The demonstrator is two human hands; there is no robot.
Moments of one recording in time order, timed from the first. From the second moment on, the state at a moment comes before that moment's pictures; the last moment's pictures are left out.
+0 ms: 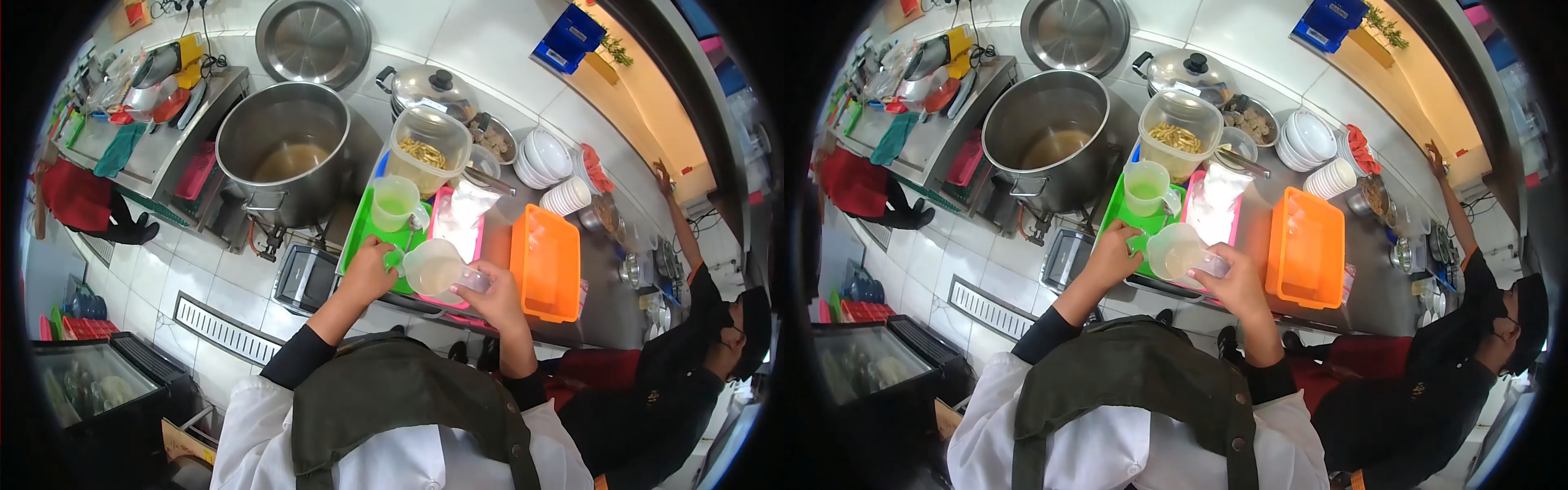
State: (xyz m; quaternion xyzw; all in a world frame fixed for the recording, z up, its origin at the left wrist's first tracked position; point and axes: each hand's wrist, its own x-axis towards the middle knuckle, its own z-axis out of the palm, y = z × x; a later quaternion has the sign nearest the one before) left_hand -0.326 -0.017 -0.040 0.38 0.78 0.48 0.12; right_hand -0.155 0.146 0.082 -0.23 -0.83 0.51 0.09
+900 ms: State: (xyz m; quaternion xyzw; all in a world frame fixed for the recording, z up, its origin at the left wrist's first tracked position) left_hand -0.324 -0.007 -0.040 0.40 0.75 0.50 0.18; right_hand -0.194 0.144 0.096 -0.18 -0.94 0.28 -0.01
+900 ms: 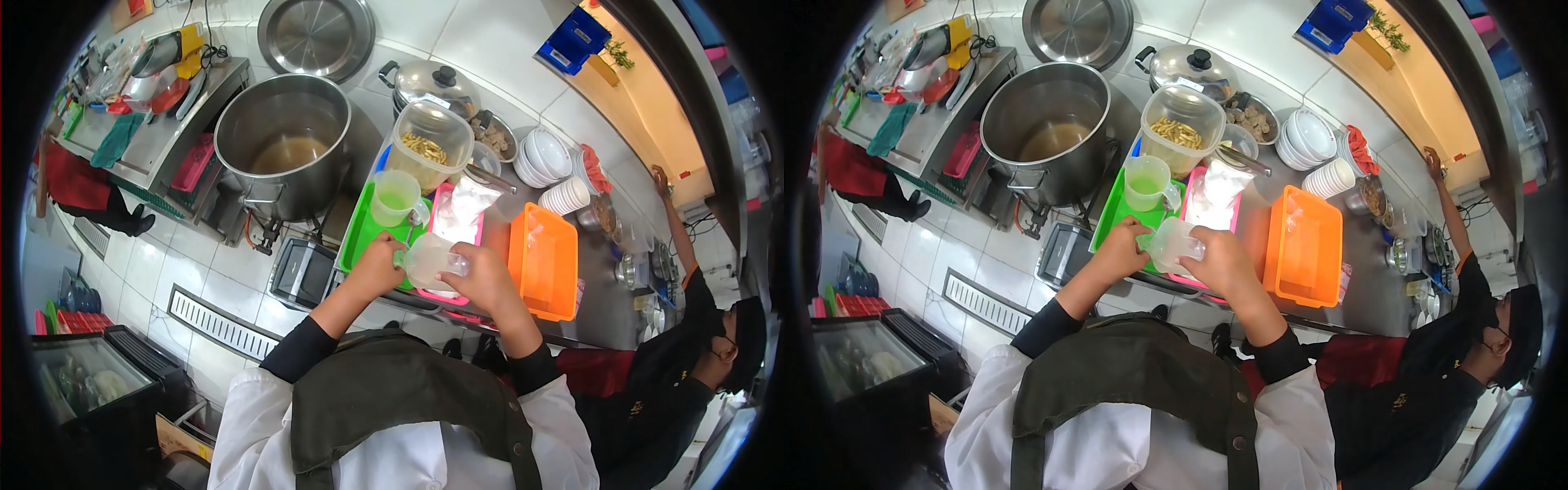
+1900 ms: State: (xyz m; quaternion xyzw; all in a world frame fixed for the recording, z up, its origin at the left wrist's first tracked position) left_hand -0.349 -0.022 -0.062 0.41 0.76 0.49 0.13; right_hand -0.245 0.116 0.092 -0.12 -0.97 0.20 -0.07
